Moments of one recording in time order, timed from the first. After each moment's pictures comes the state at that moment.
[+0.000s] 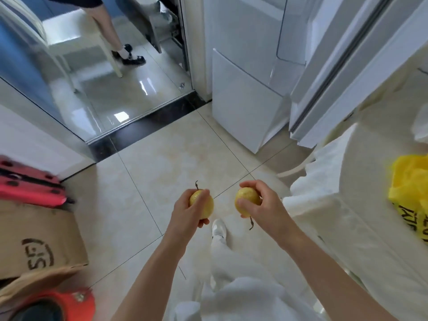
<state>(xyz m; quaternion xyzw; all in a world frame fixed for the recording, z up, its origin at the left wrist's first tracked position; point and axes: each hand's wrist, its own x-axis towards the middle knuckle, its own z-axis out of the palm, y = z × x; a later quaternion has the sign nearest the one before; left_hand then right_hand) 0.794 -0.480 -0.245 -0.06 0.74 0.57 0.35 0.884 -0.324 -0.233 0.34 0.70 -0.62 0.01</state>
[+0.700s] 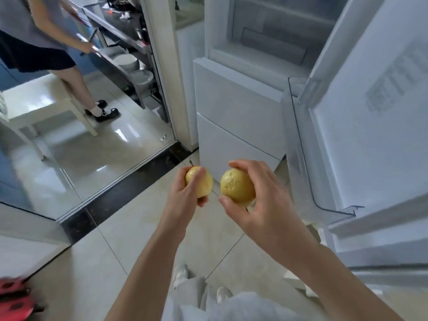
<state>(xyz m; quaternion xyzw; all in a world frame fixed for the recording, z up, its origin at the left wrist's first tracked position) 0.493 -0.322 -0.177 0.07 0.69 0.65 0.31 0.621 -0.233 -0.122 0.22 0.87 -0.40 -0.20</state>
